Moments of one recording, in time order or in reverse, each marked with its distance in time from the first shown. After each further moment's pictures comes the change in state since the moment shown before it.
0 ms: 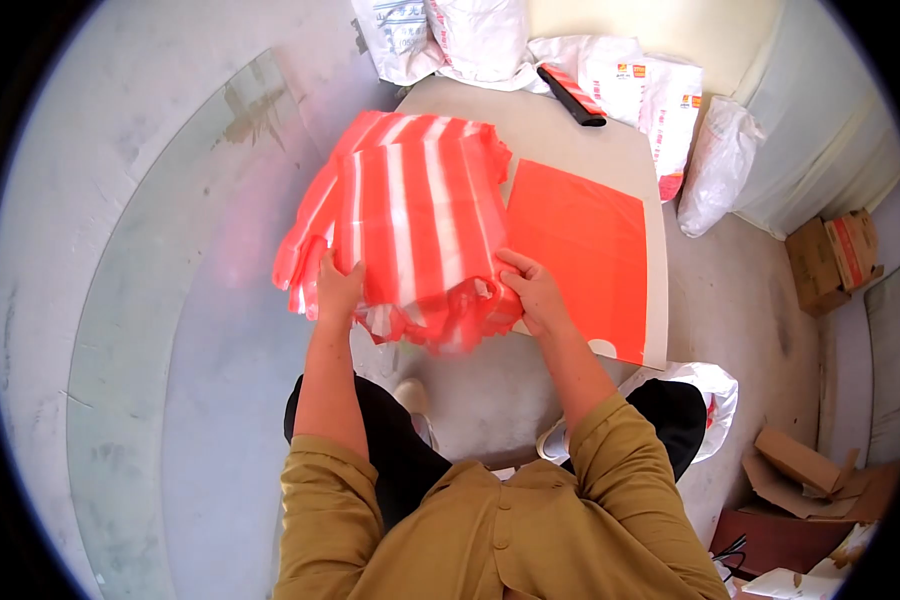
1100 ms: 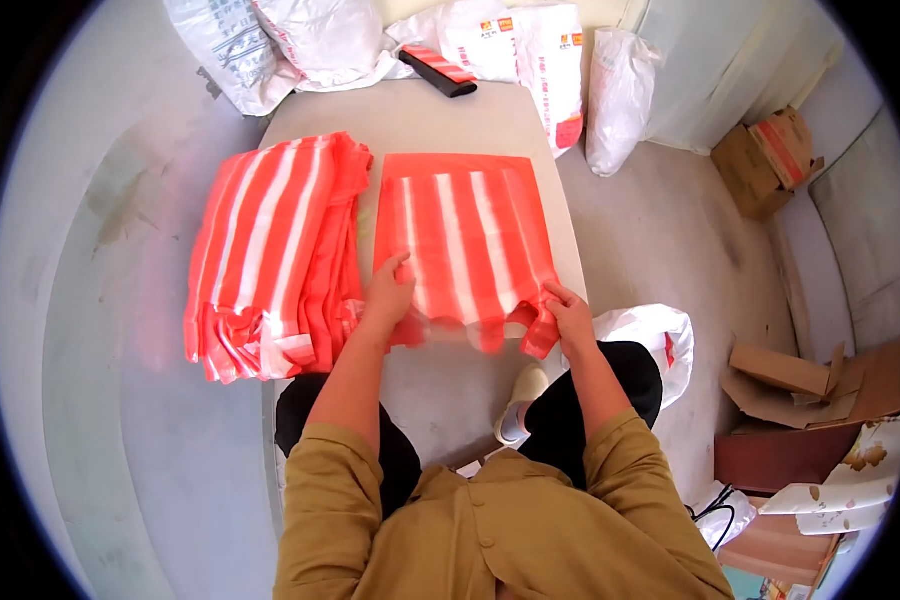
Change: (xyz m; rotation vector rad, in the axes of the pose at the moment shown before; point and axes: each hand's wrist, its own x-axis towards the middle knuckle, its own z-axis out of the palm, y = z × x) left_hand -0.088 0.092 0.217 -0.033 -0.634 0.219; right_hand -0.103 0.002 -0.238 -0.200 0.613 -0.079
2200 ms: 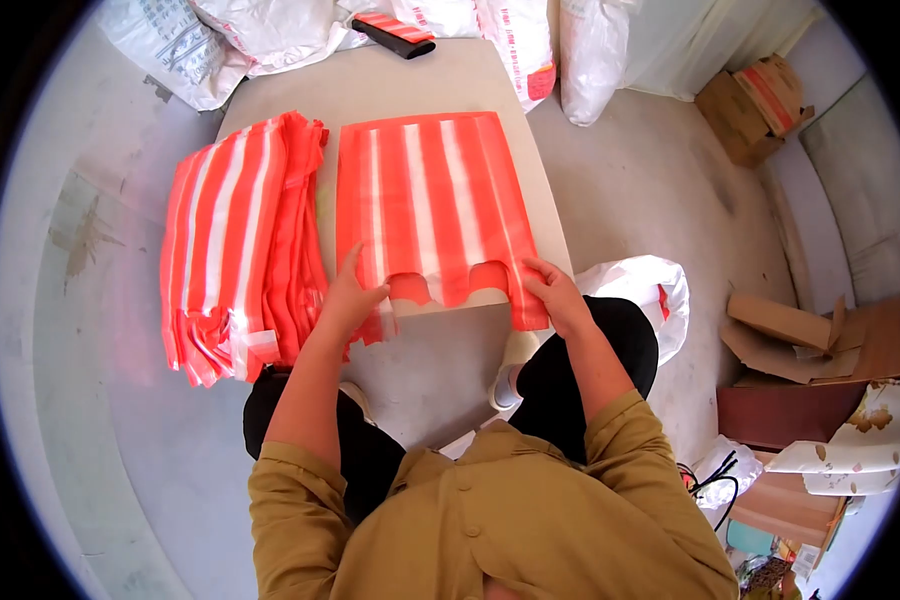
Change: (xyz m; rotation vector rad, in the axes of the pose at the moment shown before) left_hand -0.041 0.028 -0.021 0.267 -0.159 -0.089; right_hand -0.030 -0.010 -0.014 -0.019 -0.145 0.152
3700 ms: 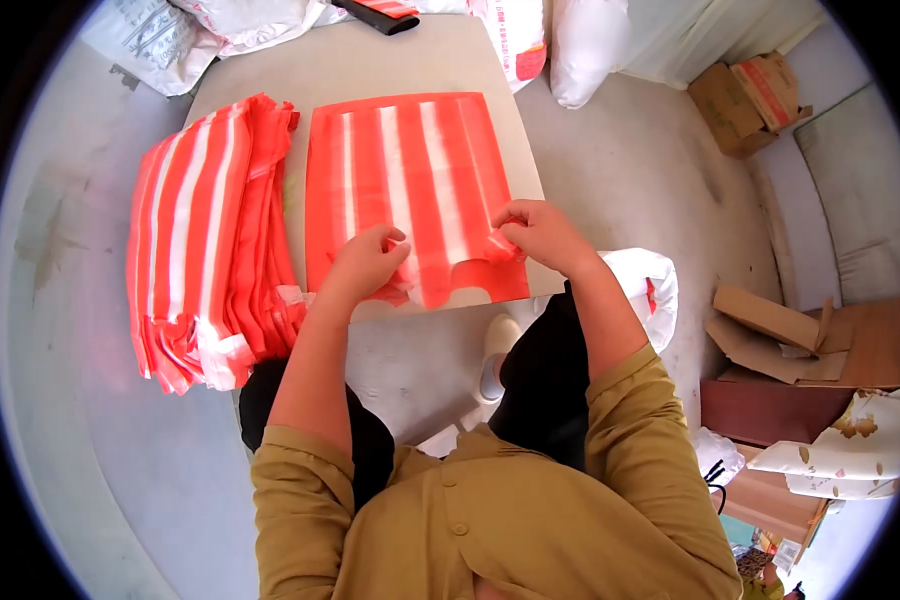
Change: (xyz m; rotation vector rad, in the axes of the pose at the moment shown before) left_hand 0.049 0.041 0.037 -0.118 -0.203 0.068; right_hand 0.046 -0.107 0.015 -0.756 -0.198 -0.213
